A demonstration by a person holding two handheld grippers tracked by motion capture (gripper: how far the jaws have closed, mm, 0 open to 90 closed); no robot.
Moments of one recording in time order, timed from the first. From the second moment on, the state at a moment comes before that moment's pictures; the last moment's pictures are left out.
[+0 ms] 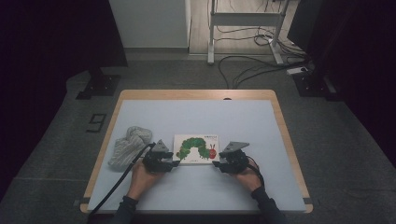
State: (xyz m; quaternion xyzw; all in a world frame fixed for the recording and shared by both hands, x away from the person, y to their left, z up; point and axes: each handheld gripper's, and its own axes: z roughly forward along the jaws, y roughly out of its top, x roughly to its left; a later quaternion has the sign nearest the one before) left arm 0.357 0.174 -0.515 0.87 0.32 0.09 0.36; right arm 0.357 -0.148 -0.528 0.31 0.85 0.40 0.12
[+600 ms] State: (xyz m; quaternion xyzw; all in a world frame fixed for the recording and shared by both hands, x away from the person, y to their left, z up) left arm 0.376 0.173 -0.515 0.87 0.33 0.11 0.35; right arm 0.377 -0.146 -0.529 0.33 0.84 0.40 0.13
